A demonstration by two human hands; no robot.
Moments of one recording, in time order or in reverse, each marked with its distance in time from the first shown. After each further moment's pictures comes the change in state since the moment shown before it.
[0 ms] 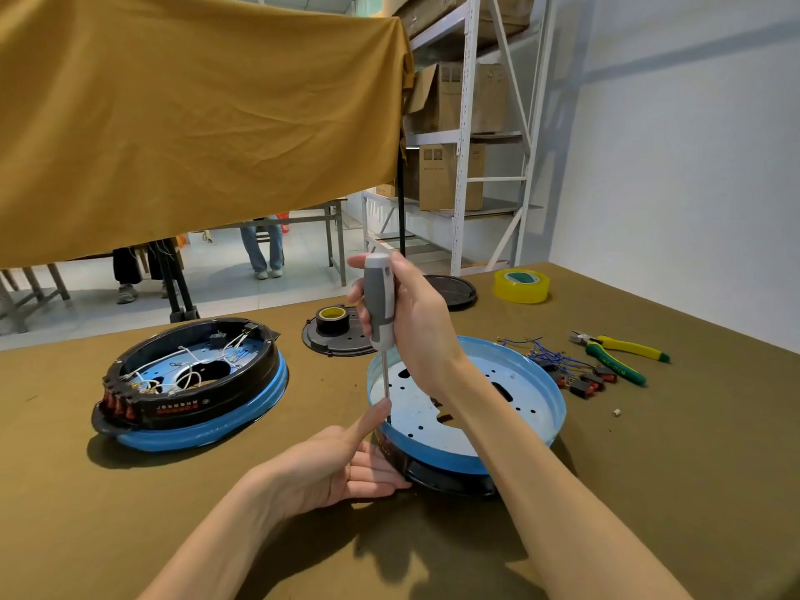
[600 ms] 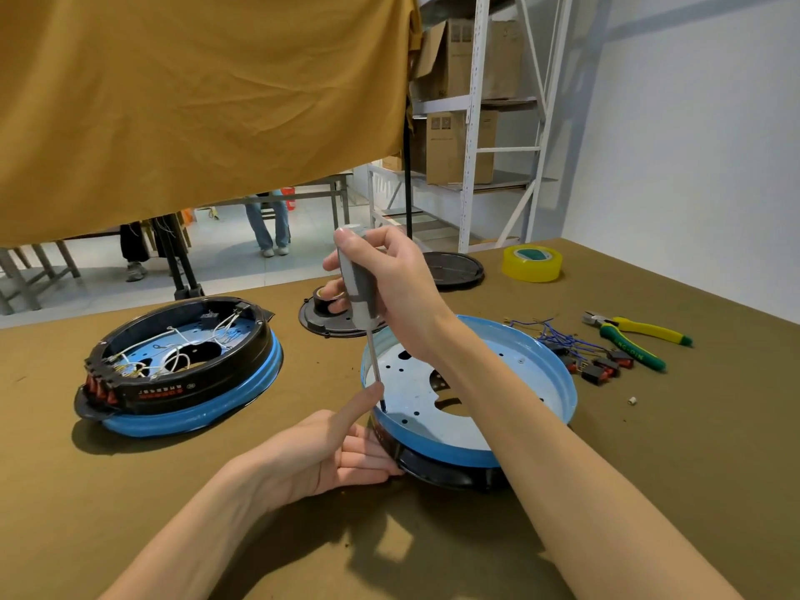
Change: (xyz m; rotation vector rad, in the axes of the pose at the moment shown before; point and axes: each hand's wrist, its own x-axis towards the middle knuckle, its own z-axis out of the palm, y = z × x) left_hand -0.005 0.006 0.006 -0.053 0.082 -0.031; right_hand 0.023 0.002 -0.007 -0.069 -0.060 0.054
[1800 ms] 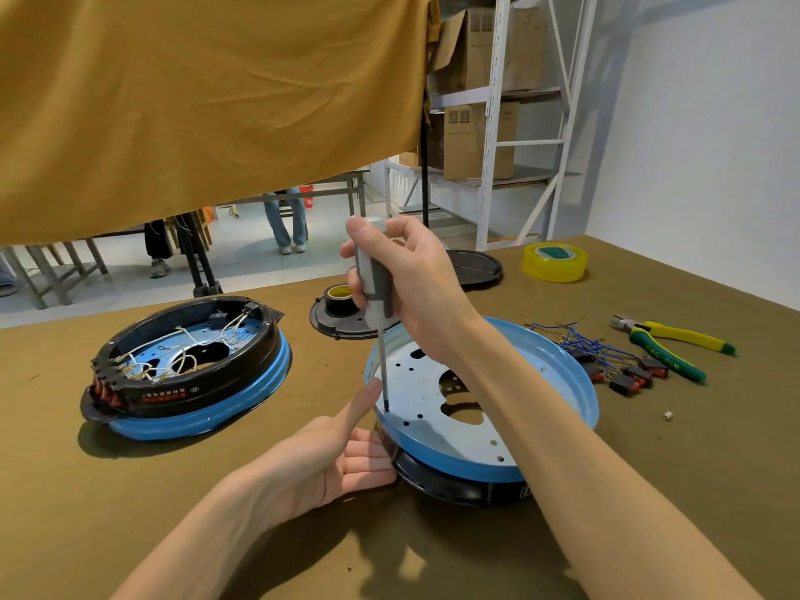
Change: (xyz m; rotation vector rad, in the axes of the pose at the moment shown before) left_hand -0.003 0.004 0.007 -0.145 0.125 0.018; right_hand 0.010 0.002 -0.009 0.072 0.022 0.018
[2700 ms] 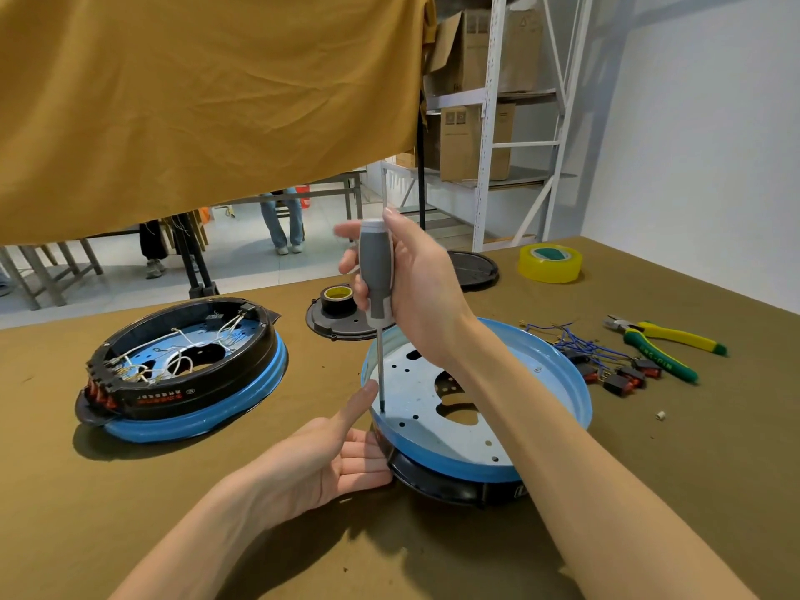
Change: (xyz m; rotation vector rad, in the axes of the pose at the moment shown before) left_hand 0.002 0.000 0.000 -0.007 0.011 -0.016; right_hand -0.001 -0.001 -0.002 0.082 -0.061 0.058
